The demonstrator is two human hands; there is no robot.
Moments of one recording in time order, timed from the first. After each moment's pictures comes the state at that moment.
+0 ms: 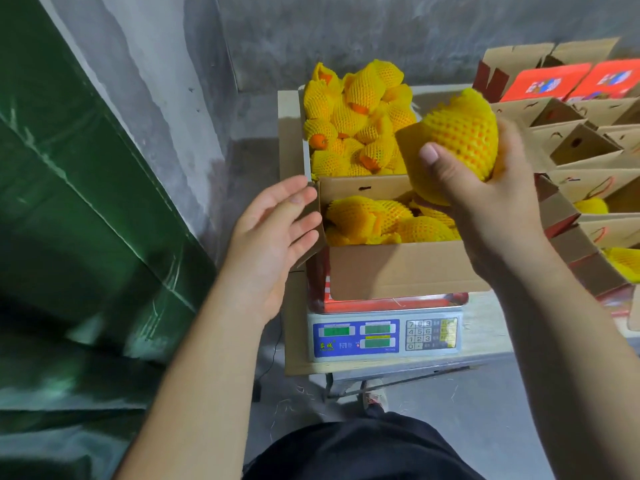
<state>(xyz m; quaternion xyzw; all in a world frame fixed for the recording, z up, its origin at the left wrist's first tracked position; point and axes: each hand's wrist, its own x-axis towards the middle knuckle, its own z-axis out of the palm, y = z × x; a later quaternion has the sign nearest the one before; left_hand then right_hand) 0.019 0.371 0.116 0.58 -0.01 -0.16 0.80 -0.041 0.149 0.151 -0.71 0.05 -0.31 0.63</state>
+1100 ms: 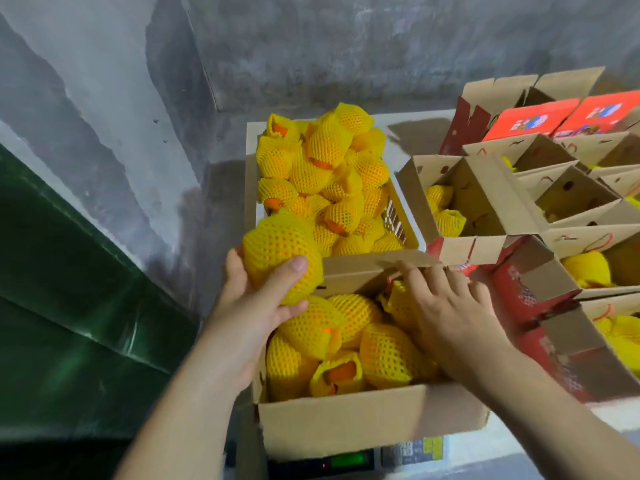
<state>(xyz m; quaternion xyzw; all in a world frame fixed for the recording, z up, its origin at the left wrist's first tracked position) 0.128 0.269 0.094 0.59 0.03 -0.26 0.76 0.031 0.025 0.069 -0.99 0.11 0.04 -0.12</state>
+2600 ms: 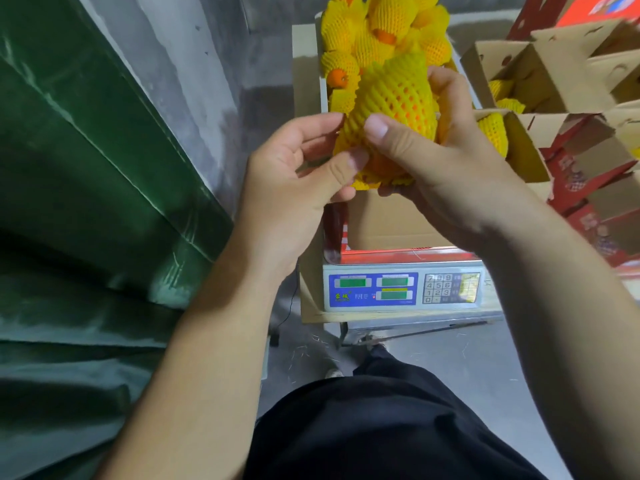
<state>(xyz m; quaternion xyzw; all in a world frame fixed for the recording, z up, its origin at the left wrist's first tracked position) 0.005 0.369 0.107 0.64 -0.14 -0.08 0.75 -0.038 0.198 0.139 -0.67 0.02 -0.06 0.74</state>
